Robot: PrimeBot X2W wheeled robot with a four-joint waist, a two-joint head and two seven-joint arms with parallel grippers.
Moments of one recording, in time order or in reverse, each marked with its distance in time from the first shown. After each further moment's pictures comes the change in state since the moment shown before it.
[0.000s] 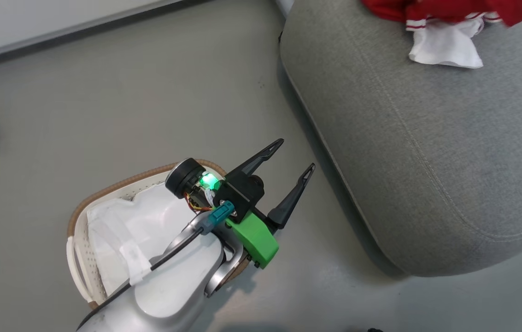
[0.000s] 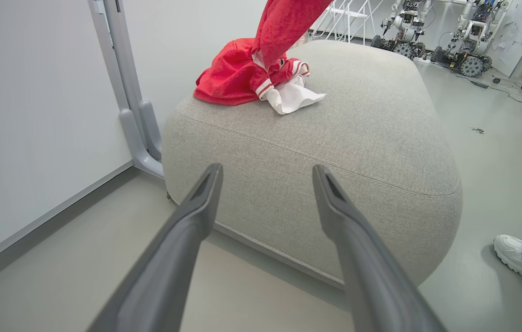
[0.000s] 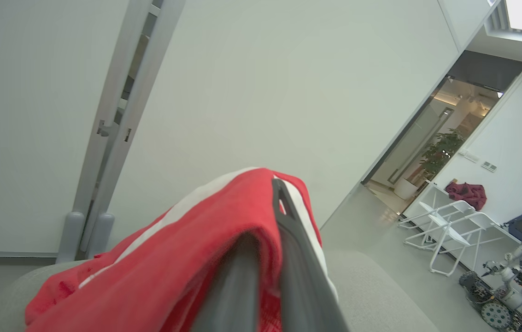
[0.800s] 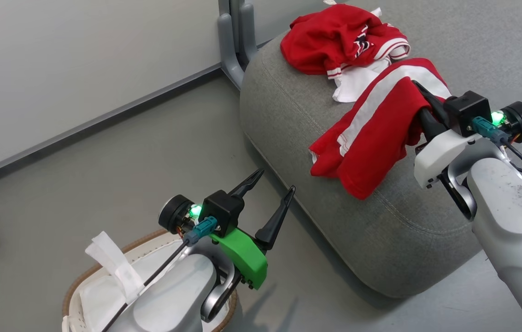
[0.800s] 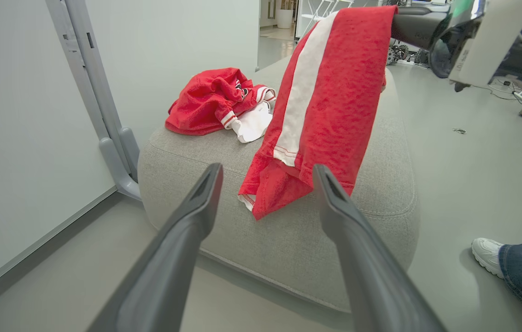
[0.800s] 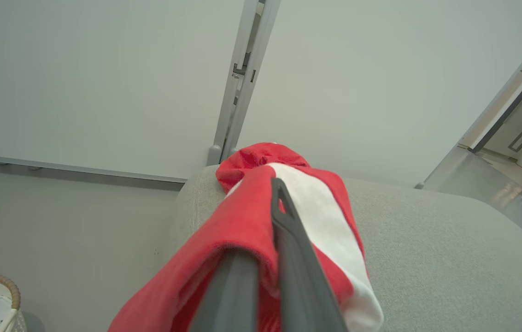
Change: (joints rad) left arm 0.096 -0.029 0.041 0.097 -0.105 0.003 -0.024; right arm 0.482 0.218 0.324 -0.128 0.164 0.000 -0.095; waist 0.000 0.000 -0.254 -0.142
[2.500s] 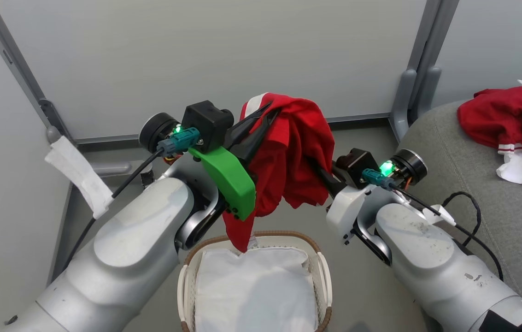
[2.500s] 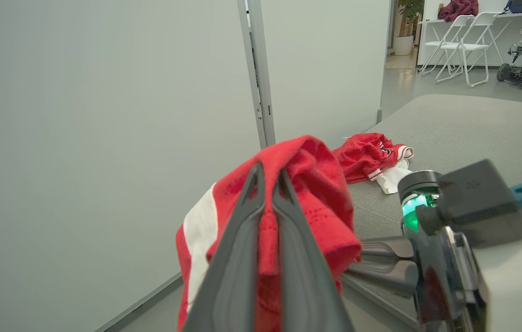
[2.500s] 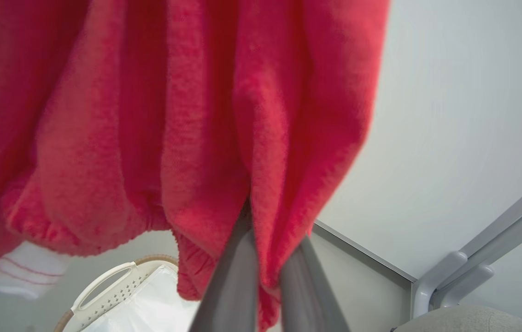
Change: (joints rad) left arm -0.269 0.108 -0.040 -0.131 -0.174 -0.032 0.191; right arm 0.011 0.201 0.295 0.122 0.088 0.000 0.000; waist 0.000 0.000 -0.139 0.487
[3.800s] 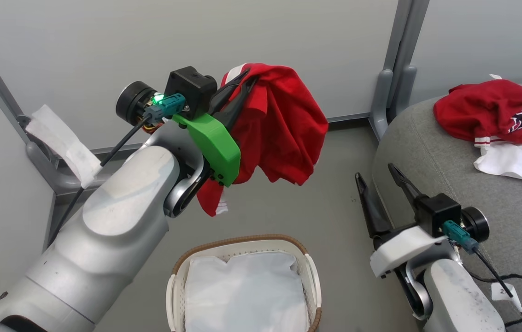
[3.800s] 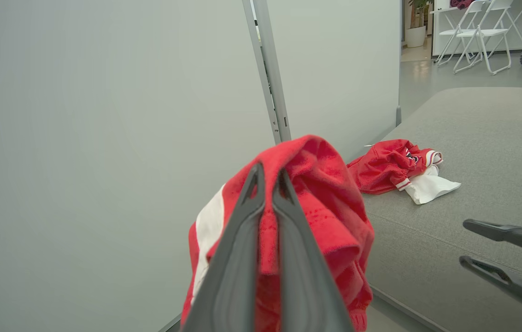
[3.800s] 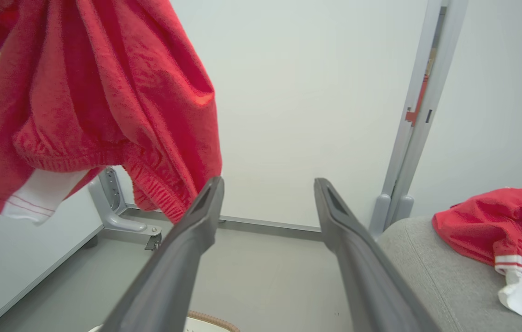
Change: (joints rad) left arm -0.094 -0.015 0.043 0.137 0.056 -0.015 -0.004; right arm 0.460 0.054 -0.539 -0.456 -0.185 0.000 0.000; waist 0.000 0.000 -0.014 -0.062
